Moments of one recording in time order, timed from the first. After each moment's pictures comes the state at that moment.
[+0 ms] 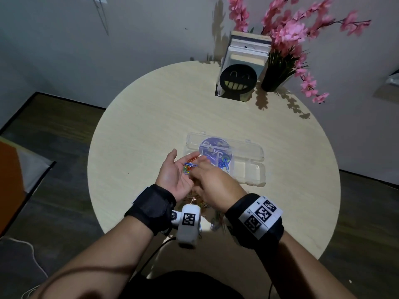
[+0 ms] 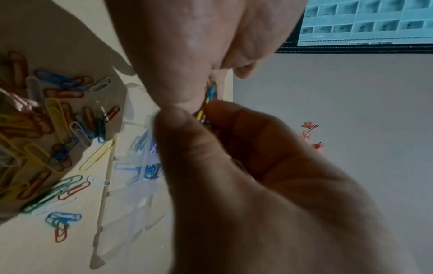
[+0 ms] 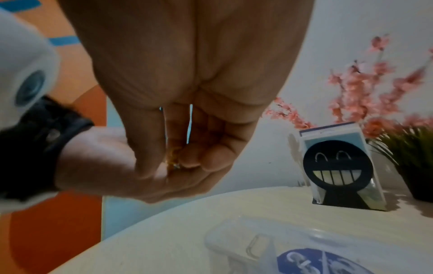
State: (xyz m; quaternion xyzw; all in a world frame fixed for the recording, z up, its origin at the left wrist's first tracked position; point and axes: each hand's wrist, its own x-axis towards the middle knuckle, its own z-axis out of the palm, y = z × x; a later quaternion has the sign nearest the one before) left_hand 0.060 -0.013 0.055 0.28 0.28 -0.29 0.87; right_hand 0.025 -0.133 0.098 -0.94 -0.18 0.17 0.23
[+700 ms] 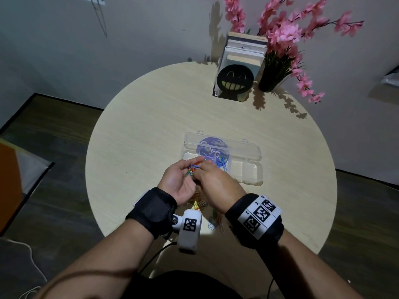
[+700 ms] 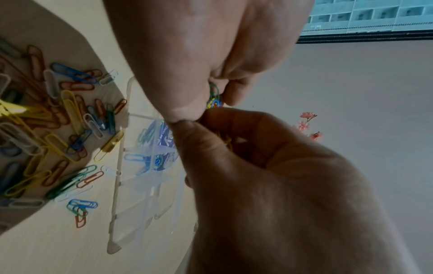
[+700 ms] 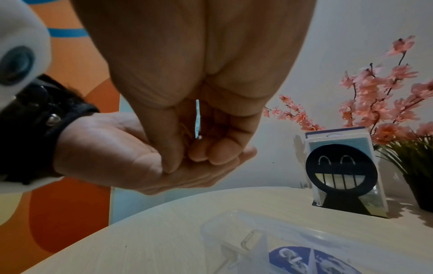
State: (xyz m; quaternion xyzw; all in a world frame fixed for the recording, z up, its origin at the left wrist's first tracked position) left_hand 0.048 -0.024 0.057 0.27 0.26 -0.32 0.87; right_hand 0.019 -0.142 0.088 -0.96 -0.19 0.13 0.18
